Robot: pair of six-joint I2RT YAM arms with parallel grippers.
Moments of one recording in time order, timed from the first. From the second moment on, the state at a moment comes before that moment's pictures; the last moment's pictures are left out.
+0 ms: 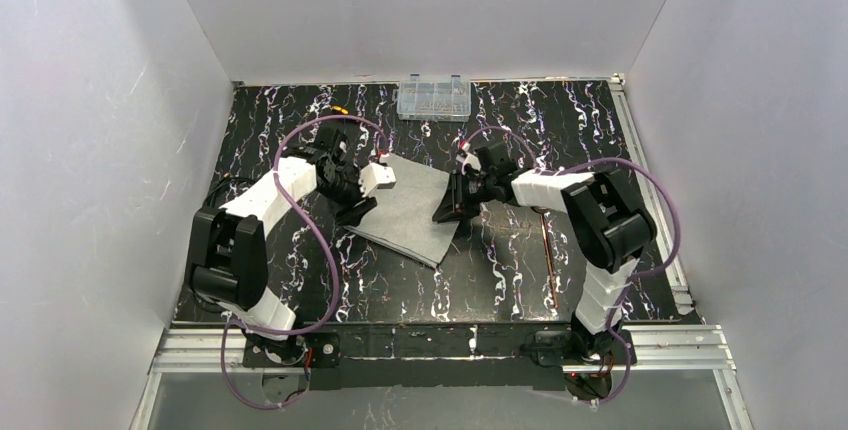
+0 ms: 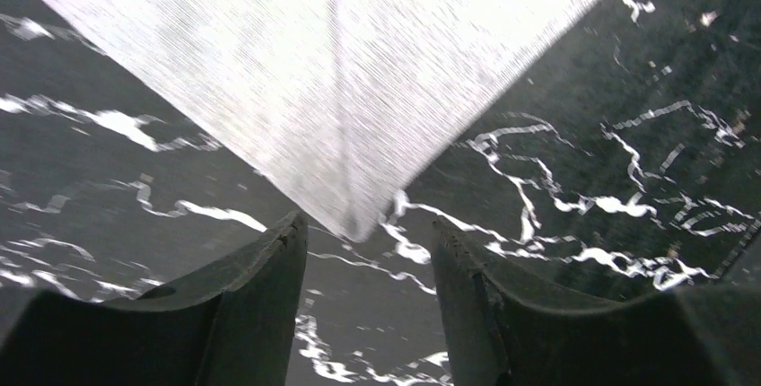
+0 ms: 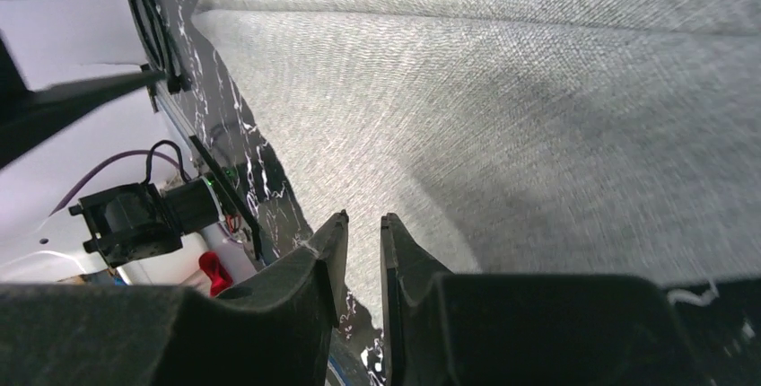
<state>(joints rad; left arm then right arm) -0.28 1.57 1.07 -0.86 0.39 0.94 0.52 1.82 1.01 -0.06 -0.68 0.65</state>
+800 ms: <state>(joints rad) -0.28 1.76 1.08 -0.68 0.35 0.97 0.53 1.96 1.08 -0.13 -0.73 0.60</state>
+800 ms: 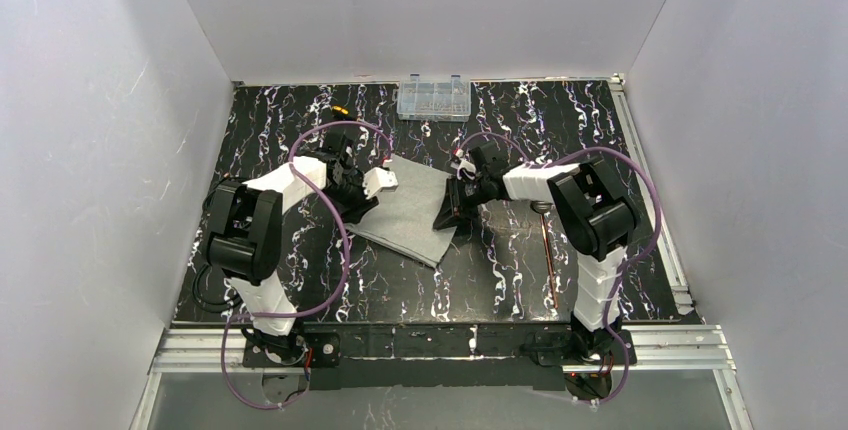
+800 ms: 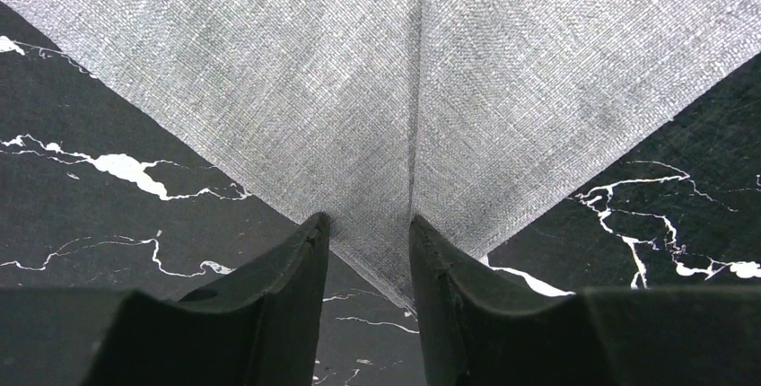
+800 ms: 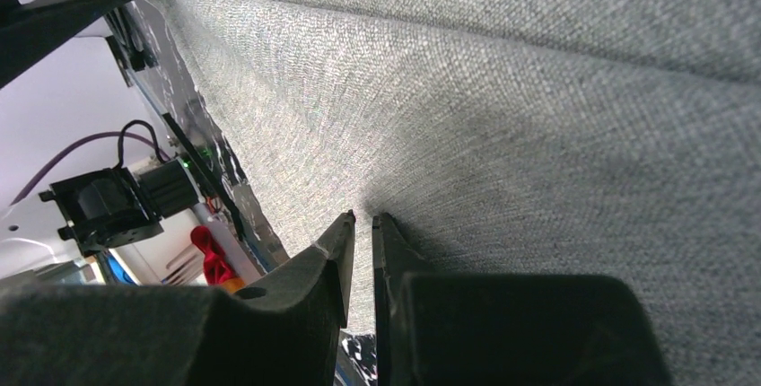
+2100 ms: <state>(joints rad) -0.17 1.30 0.83 -0.87 0.61 1.40 0.97 1.51 0.96 -0.33 -0.03 0.02</state>
